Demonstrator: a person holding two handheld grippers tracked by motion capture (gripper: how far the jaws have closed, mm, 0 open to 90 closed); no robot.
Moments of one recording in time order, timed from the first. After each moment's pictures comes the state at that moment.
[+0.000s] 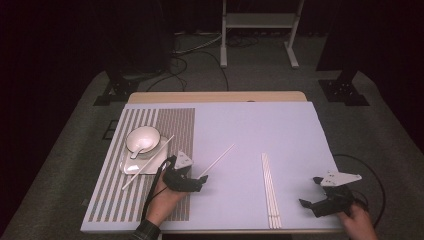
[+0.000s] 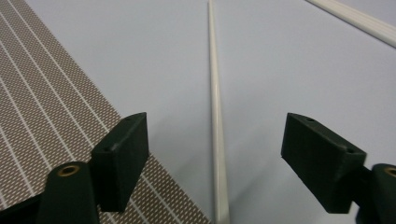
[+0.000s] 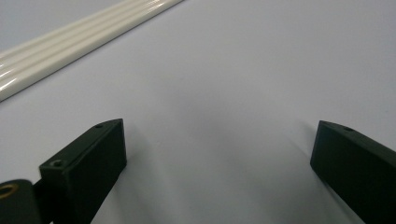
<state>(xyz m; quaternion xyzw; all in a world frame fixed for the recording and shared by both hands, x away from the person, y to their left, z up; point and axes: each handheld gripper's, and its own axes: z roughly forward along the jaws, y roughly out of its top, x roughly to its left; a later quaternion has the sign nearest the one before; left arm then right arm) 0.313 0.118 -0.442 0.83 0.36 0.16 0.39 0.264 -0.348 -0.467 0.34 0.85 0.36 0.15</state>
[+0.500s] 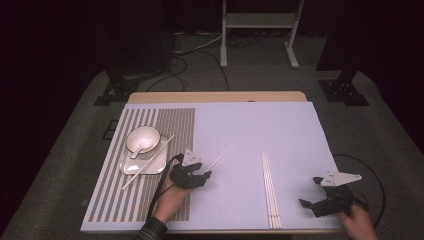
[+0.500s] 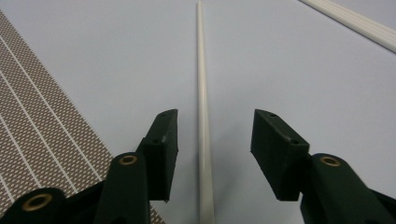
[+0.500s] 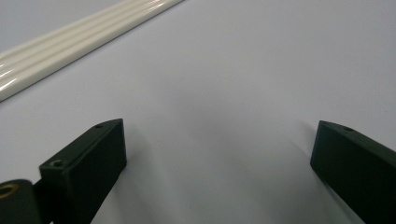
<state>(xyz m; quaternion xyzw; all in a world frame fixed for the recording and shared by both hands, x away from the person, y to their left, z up) 0.322 0.104 -0.445 0.83 0.36 0.15 0.39 0.264 -0.348 -0.467 0.34 0.85 0.36 0.15</state>
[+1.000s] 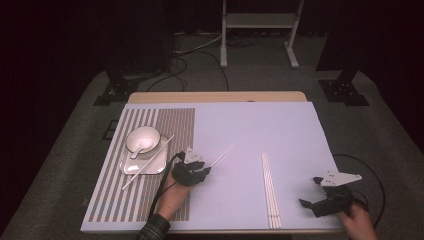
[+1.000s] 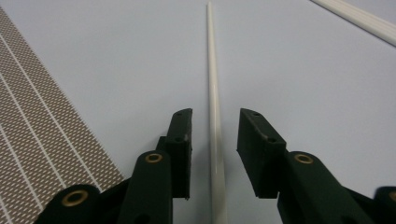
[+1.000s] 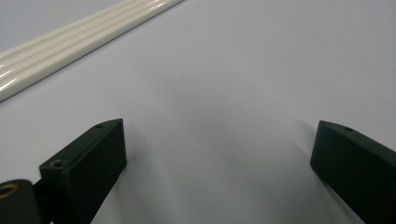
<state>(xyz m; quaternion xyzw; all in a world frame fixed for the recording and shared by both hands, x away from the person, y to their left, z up) 0.331 0.100 -0.452 0.83 0.36 0.16 0.39 0.264 -0.348 -0.467 0.34 0.85 0.36 0.15</state>
